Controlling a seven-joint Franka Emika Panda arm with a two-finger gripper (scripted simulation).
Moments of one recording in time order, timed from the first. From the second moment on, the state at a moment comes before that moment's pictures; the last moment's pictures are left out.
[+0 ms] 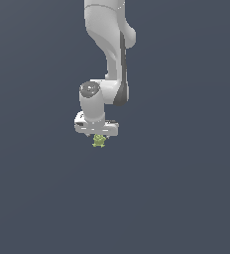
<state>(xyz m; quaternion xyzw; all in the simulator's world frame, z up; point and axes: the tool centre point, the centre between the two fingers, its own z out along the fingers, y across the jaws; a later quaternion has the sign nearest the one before) -0.069 -0.086 0.063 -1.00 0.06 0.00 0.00</state>
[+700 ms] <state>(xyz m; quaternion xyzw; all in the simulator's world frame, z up) -0.069 -0.086 0.042 -1.00 0.06 0.00 0.00</state>
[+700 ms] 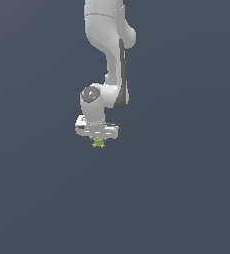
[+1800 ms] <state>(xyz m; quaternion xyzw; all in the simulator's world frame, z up) -0.052 -0.089 0.118 -1.00 0.06 0.00 0.00</state>
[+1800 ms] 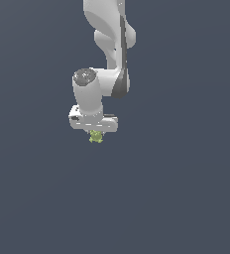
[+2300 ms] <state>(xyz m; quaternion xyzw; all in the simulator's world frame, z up) -0.027 -0.095 0.218 -1.00 0.06 0.00 0.00</state>
